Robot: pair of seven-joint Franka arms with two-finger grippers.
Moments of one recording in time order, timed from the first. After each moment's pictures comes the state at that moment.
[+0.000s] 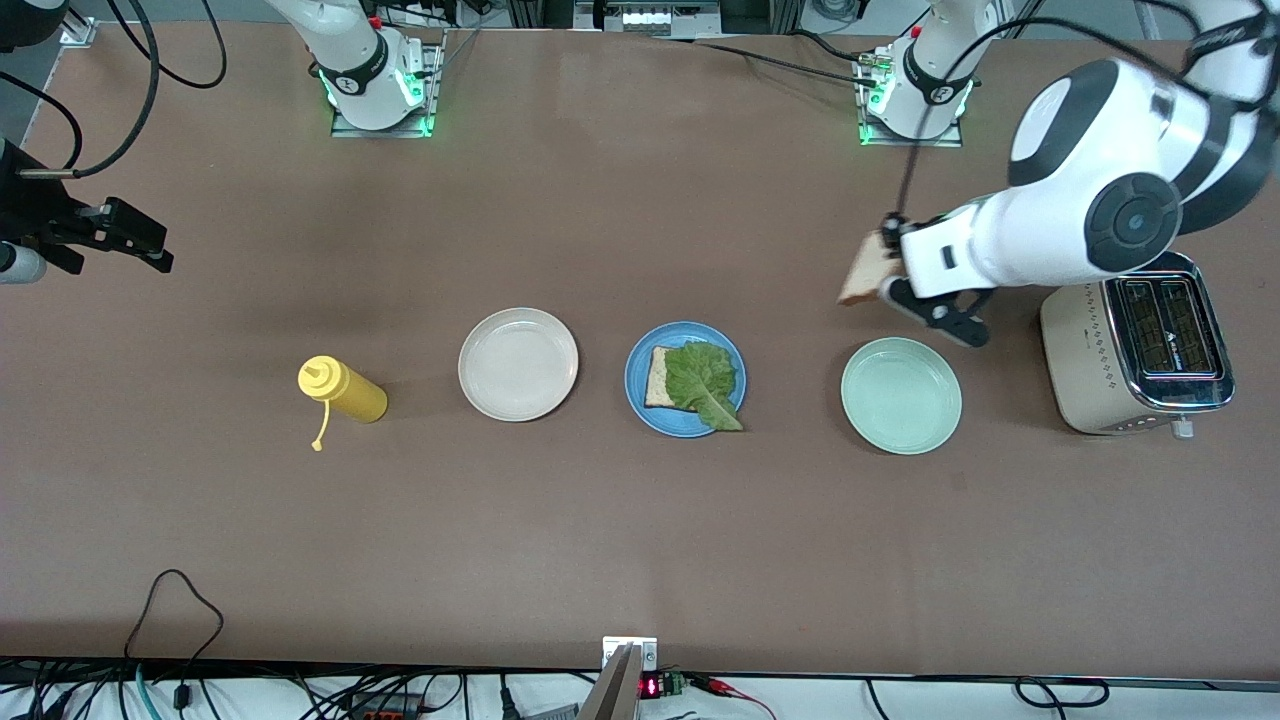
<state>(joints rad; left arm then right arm) 0.30 0.28 -0.65 -1.65 -0.20 1.55 0.03 -0.05 0.02 0.05 -1.61 -0.02 1.66 -0.04</state>
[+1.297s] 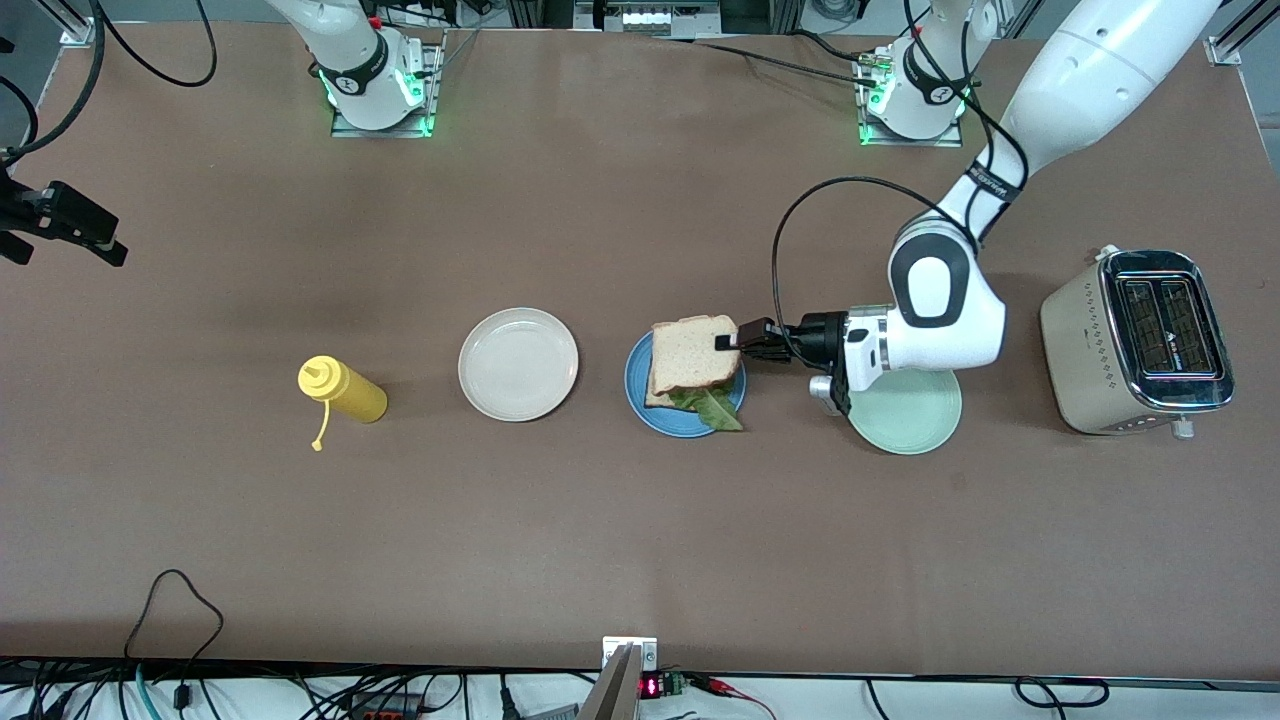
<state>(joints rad) 0.25 0.64 -0.65 -1.94 -1.22 2.29 0.80 -0.06 0.02 0.02 -1.55 -0.01 1.65 -0.04</state>
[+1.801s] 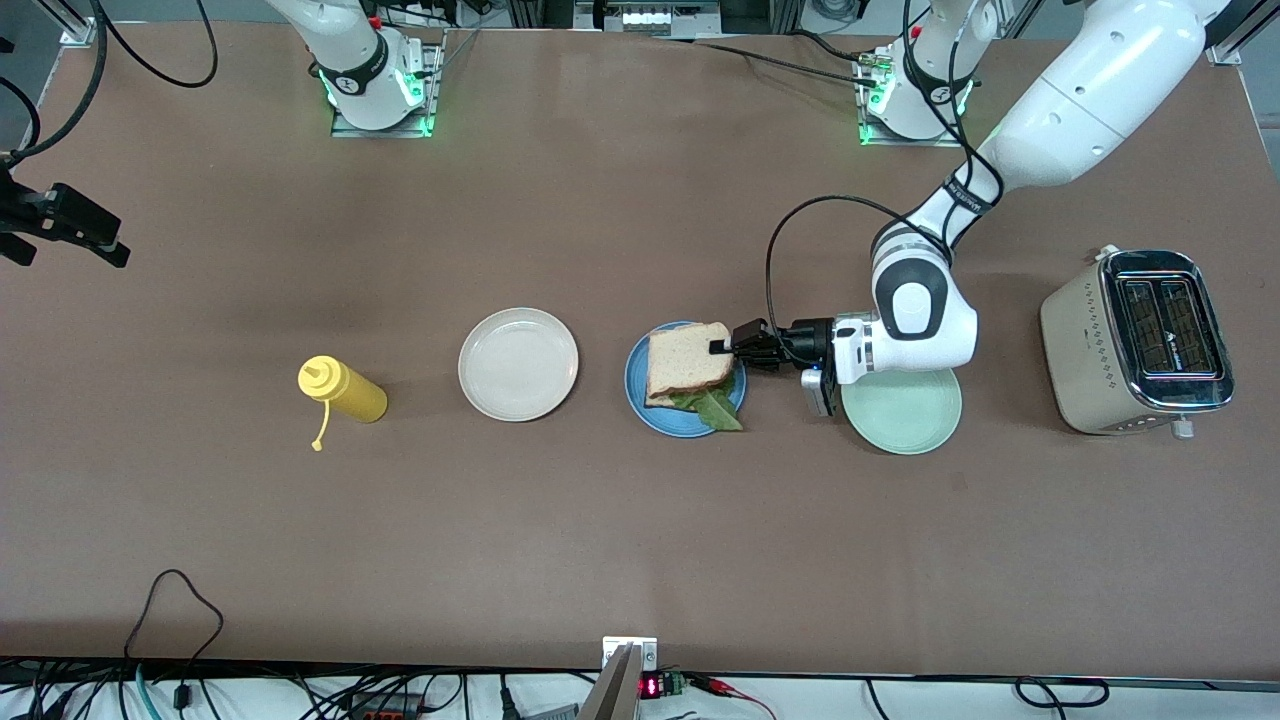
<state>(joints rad) 0.25 0.75 -0.64 -1.94 -1.28 2.32 1.04 -0.06 0.02 0.02 -1.55 -0.01 1.65 -0.04</state>
